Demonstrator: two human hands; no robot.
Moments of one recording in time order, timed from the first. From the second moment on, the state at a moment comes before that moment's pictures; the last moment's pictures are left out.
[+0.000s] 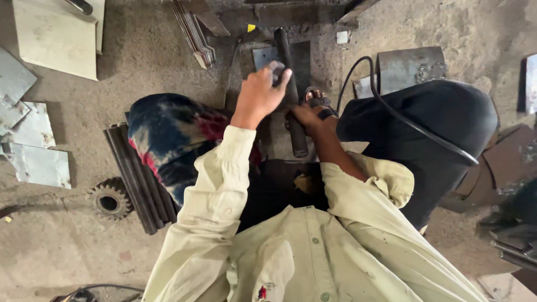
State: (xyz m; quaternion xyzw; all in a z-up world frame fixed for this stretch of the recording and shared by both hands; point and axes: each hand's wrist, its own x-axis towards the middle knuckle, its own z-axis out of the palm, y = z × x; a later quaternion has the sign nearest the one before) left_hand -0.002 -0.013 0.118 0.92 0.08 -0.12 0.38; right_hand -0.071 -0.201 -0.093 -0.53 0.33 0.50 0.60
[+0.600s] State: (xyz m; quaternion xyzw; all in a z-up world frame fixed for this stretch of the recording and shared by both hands) left_hand -0.001 -0.032 0.046 0.94 0.09 -0.12 0.32; right_hand -0.094 -0.234 -0.115 -0.66 0.10 0.51 0.54
